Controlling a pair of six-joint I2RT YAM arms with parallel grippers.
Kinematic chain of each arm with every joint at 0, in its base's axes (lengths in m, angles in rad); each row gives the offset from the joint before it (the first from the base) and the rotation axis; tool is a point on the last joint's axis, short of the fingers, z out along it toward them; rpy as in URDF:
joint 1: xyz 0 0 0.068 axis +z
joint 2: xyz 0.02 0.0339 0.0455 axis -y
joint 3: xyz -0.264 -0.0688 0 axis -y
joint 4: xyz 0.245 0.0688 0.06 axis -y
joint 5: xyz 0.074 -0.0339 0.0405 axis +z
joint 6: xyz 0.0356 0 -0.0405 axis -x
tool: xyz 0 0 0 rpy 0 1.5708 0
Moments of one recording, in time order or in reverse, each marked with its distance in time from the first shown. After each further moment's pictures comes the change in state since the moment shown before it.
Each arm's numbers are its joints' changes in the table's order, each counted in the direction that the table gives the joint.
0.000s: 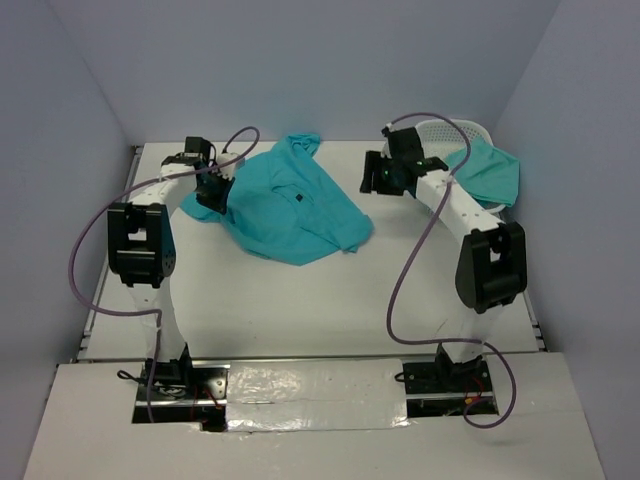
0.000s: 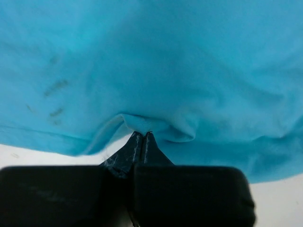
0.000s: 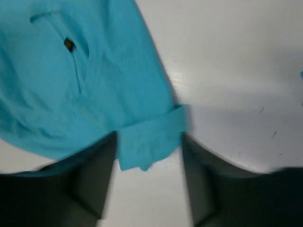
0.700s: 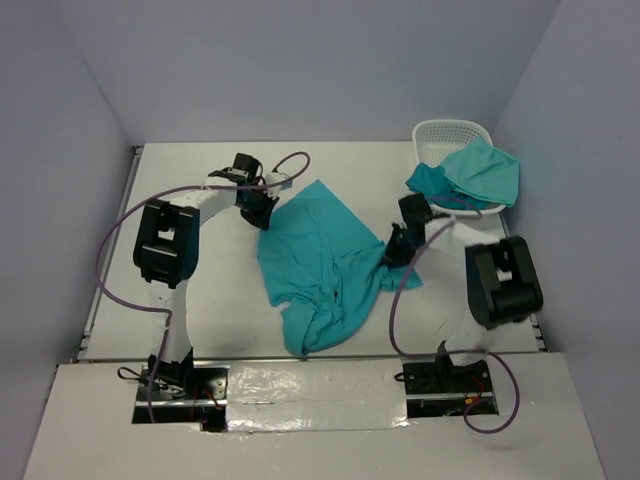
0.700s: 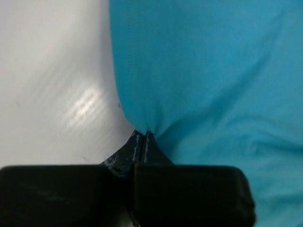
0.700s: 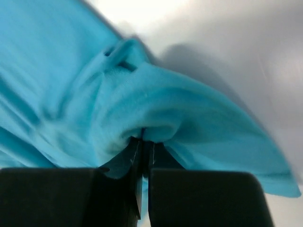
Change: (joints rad) left arm -0.238 -0.113 -0.002 0.129 -0.074 -0.022; right arm -0.068 0.259 -0.762 0.077 0.094 -0.322
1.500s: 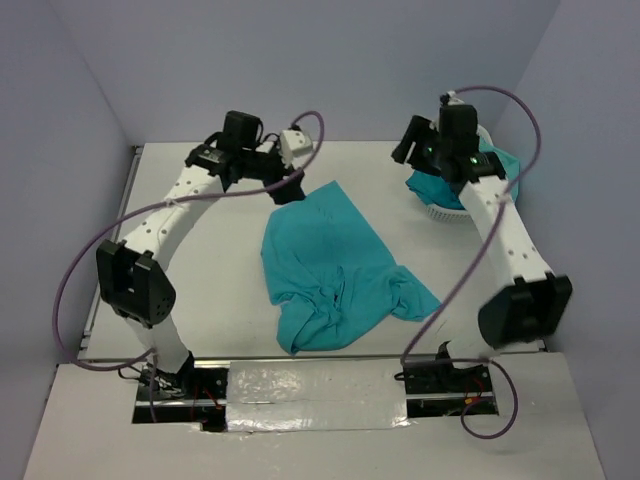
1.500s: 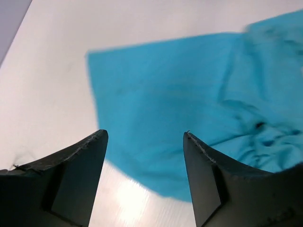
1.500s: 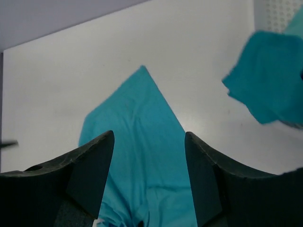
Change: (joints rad) left arm -0.157 0.383 0.141 -0.085 -0.336 -0.140; right arm -0.033 -0.032 0.851 -0.164 -0.105 0.186
